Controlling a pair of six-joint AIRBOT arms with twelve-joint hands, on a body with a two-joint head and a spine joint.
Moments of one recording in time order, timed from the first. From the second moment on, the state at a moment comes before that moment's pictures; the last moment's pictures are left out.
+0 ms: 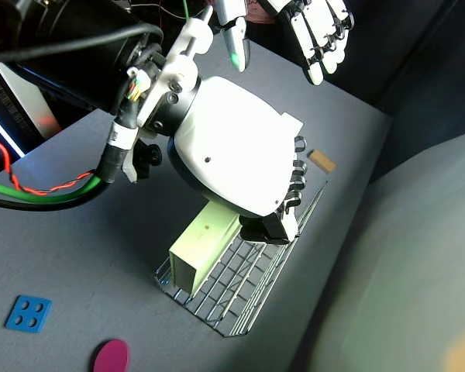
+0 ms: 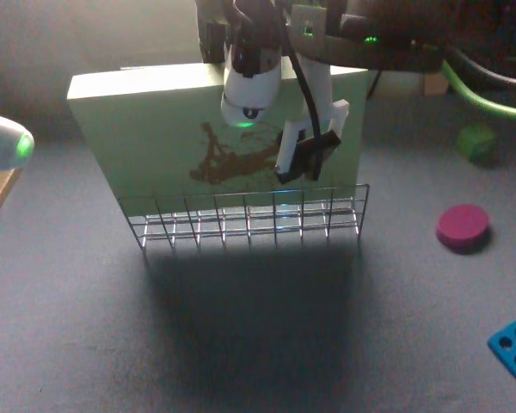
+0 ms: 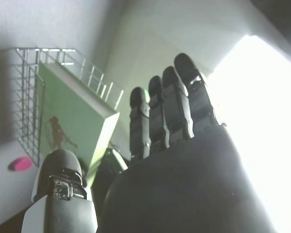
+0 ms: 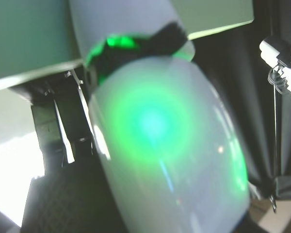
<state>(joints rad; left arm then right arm) -0.18 -0.51 0.56 0.95 0.95 0.37 -0.05 -1.53 1.17 -1.01 -0.79 0.19</state>
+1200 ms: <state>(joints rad) -0.13 -0.51 0.48 0.93 0.88 0.33 -0.14 -1.51 1.18 -1.05 -0.76 0.27</state>
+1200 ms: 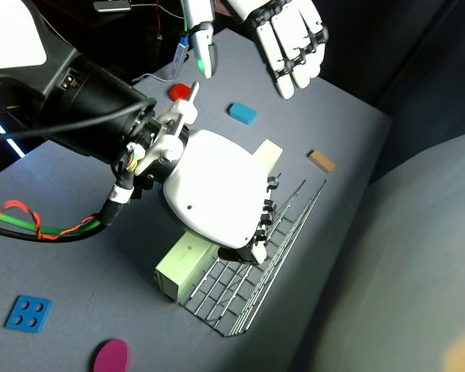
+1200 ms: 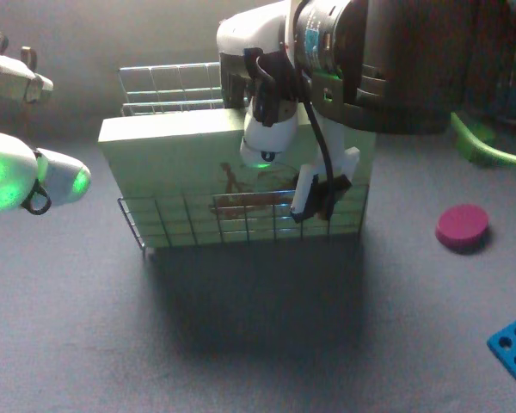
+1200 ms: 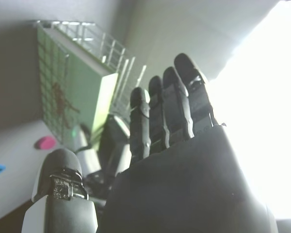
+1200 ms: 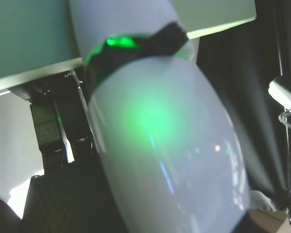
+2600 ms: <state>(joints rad) -0.12 -0.52 0.46 0.94 0.86 0.32 -0.04 -1.36 1.01 -1.06 -0.76 0.23</state>
